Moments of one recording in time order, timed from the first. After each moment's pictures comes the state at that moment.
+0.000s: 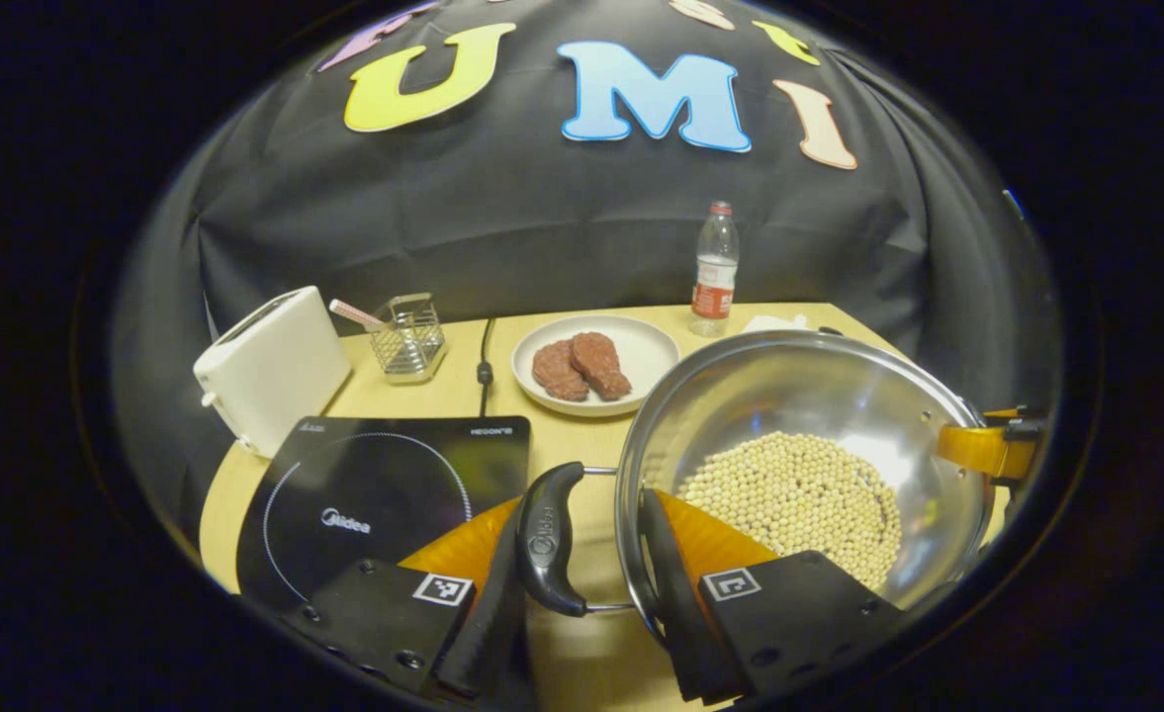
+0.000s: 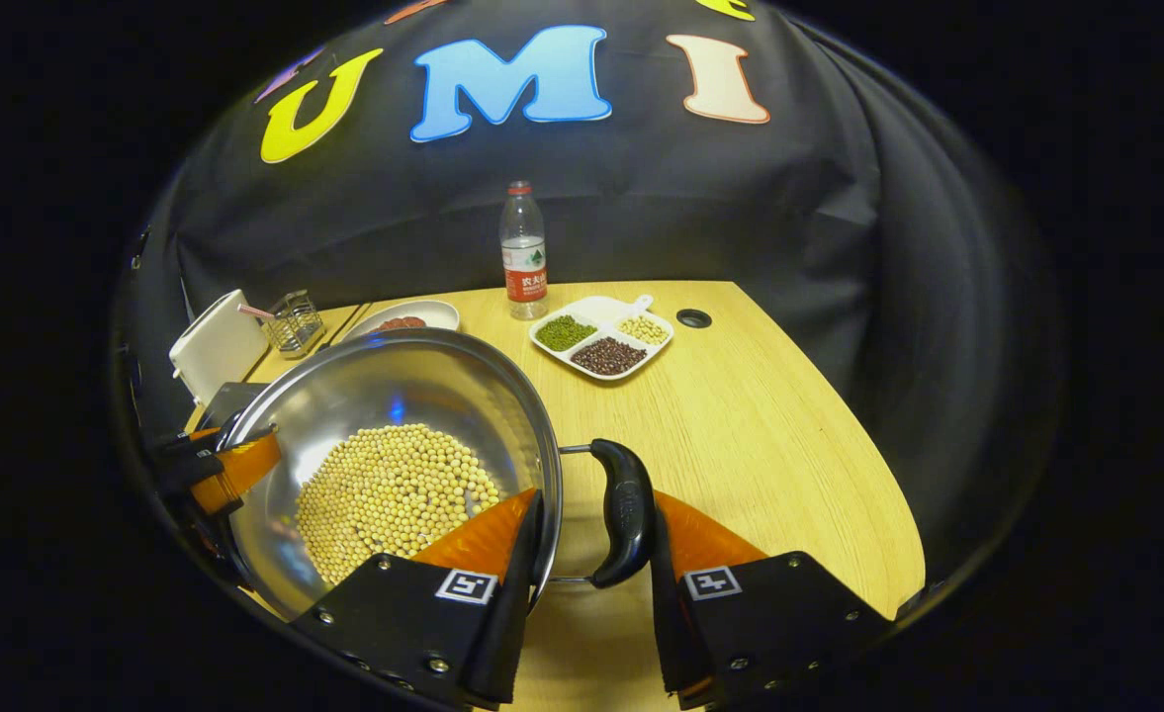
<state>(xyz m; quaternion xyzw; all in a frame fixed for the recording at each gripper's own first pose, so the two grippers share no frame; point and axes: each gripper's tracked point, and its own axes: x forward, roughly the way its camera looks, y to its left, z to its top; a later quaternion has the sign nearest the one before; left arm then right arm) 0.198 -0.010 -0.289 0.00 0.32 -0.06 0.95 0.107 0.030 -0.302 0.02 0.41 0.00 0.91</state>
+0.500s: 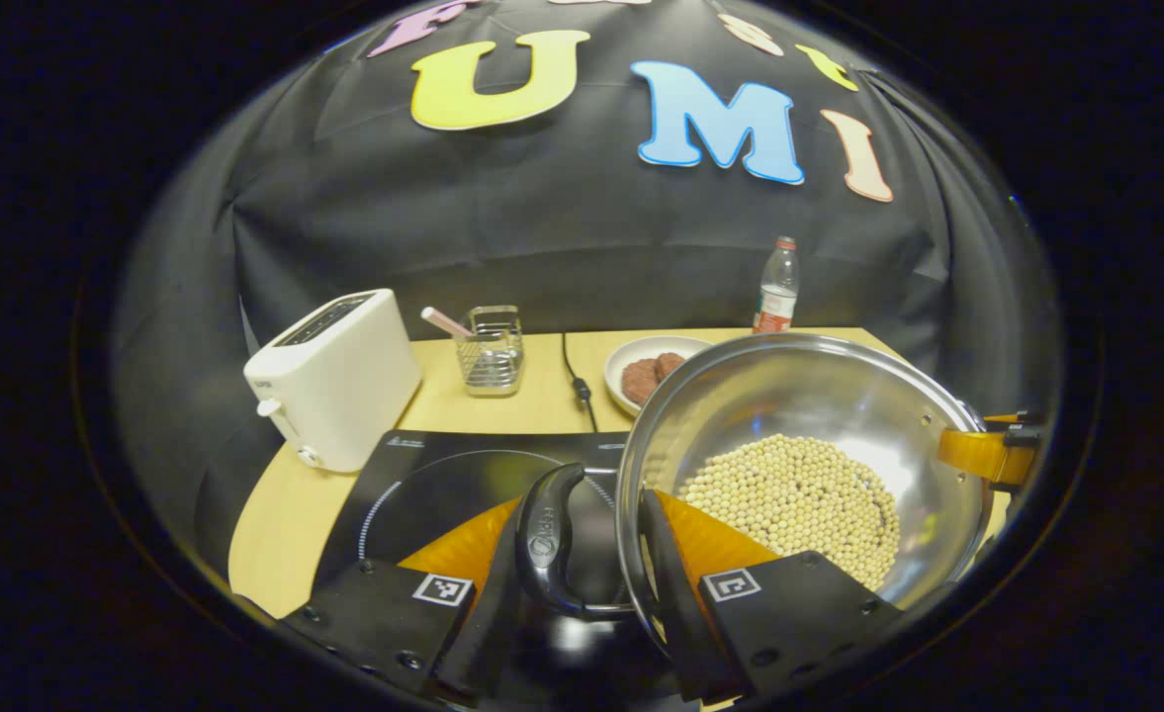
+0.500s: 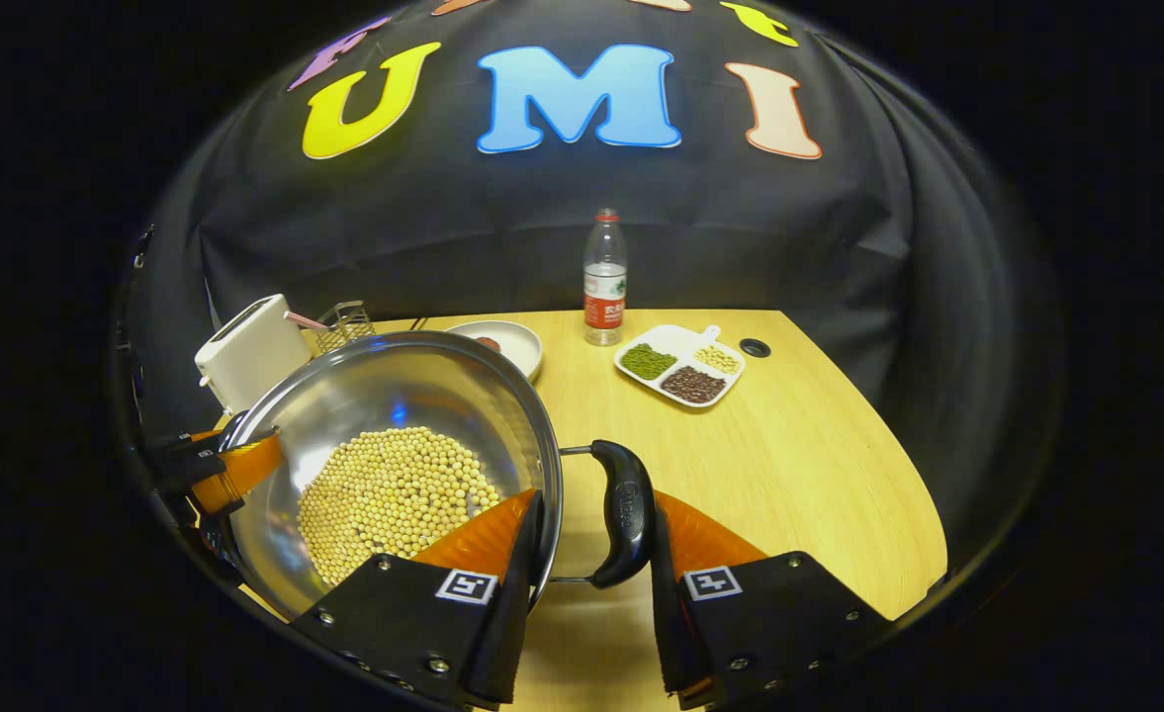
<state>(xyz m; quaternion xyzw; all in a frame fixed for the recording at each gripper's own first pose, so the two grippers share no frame) 0.190 0.112 -0.276 -0.02 0.31 -0.03 0.95 0.113 0.136 -0.274 0.01 0.39 0.03 0.92</state>
